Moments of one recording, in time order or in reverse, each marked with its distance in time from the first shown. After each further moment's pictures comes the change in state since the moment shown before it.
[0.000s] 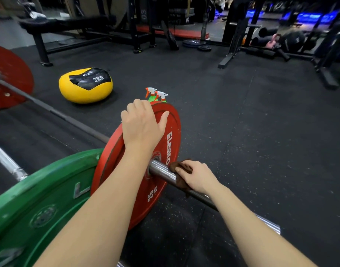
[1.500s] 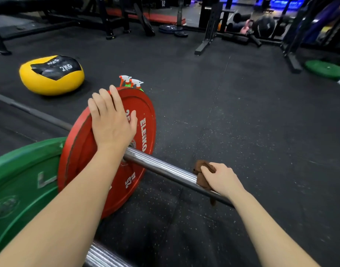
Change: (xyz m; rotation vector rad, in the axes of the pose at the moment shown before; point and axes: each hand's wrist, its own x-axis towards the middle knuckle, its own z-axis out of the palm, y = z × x) left_hand -0.035 0.007 0.004 -0.072 -0.100 0.055; right_hand -0.101 0.095 -0.048 0.001 0.168 0.332
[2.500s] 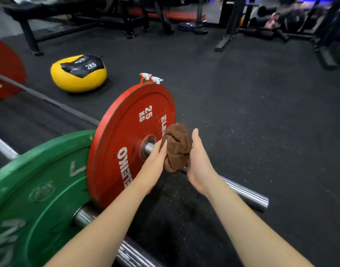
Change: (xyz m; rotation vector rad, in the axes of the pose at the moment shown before) left_hand -0.104 0.016 0.011 -1.525 -0.838 -0.411; right_hand -0.006 -0.133 0.060 1.243 -0.355 -0.014
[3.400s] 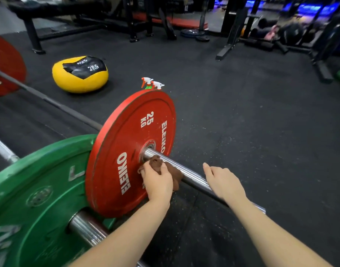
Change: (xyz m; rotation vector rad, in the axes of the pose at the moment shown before) left_hand -0.006 -0.010 0.044 -0.005 0.673 -0.164; right_hand 0.005 0.009 -0.103 -1.538 0.282 -0.172
